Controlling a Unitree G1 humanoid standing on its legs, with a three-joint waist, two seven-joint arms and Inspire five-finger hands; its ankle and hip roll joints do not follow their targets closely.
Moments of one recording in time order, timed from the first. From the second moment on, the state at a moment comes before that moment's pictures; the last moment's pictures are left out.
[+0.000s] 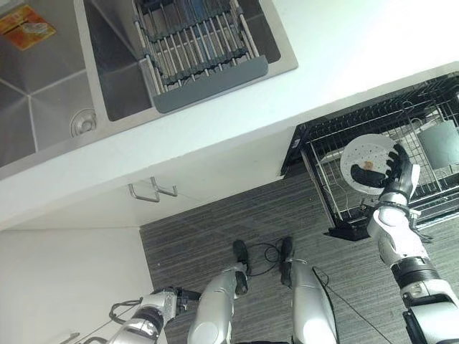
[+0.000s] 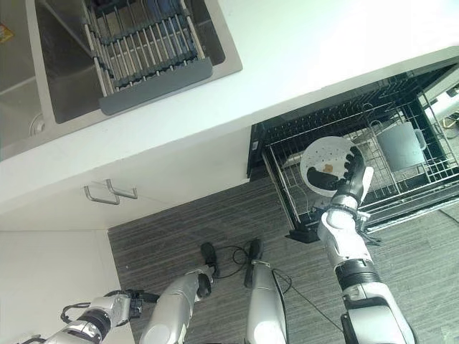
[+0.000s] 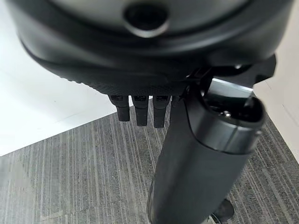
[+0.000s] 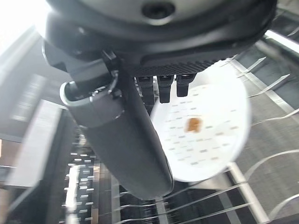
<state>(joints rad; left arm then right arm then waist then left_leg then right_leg) -0.28 0.29 -0.20 1.07 -0.45 0.45 0.21 -0.47 -0.57 0.11 0.37 0.47 0.02 -0.58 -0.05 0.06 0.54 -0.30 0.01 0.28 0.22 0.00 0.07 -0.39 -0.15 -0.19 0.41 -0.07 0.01</state>
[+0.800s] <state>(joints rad) -0.10 0.25 -0.12 1.07 -0.45 0.30 0.16 0.00 -0.46 -0.35 0.21 0.16 -0.45 -1.17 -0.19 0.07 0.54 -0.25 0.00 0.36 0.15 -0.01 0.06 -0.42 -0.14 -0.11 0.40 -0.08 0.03</state>
